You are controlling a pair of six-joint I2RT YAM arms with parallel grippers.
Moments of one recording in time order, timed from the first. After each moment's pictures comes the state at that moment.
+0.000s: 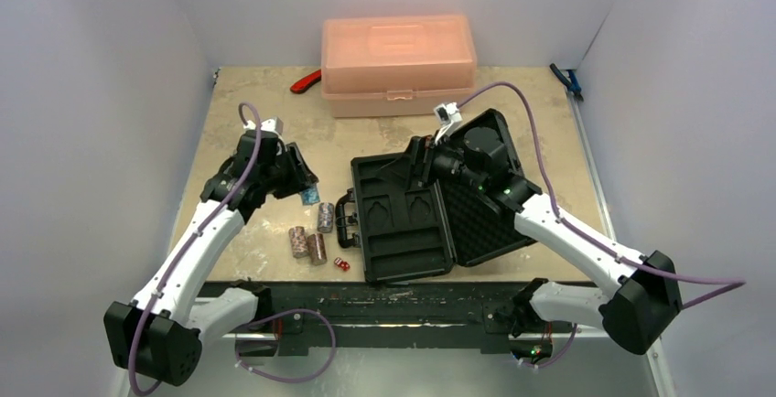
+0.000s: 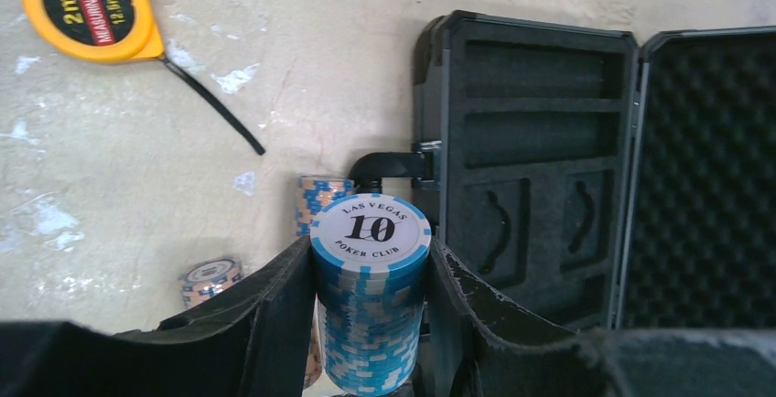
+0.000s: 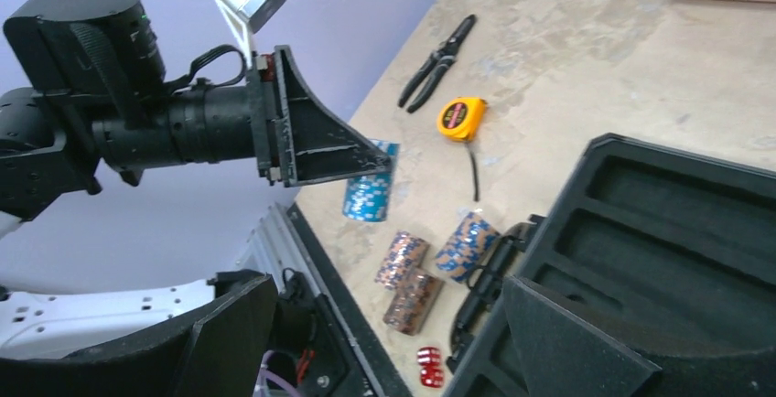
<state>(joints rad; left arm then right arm) -0.27 1.04 0.91 -0.65 0.03 -0.60 0.65 1.17 0.90 0.07 -0.39 0.63</state>
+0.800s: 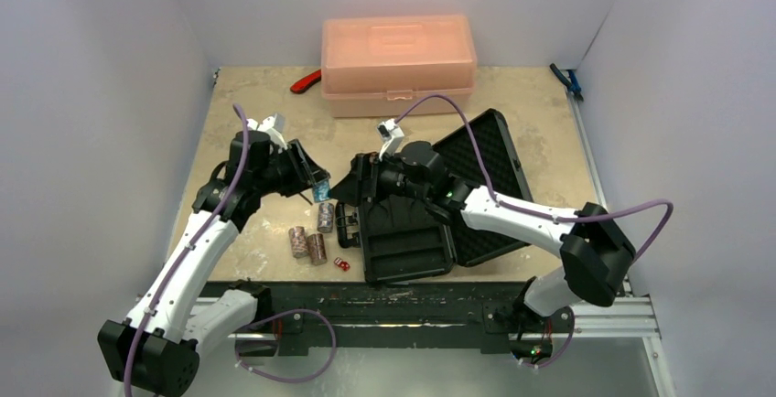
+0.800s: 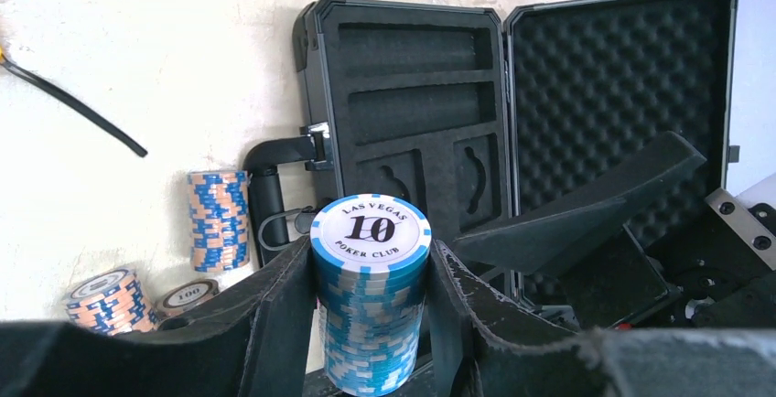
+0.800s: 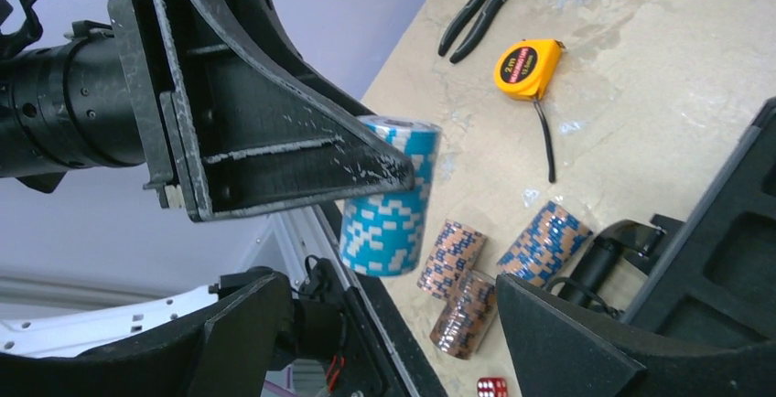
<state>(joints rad) -0.27 0.96 0.91 -0.58 0.24 -0.67 0.90 1.47 0.97 0.26 -0.25 0.74</state>
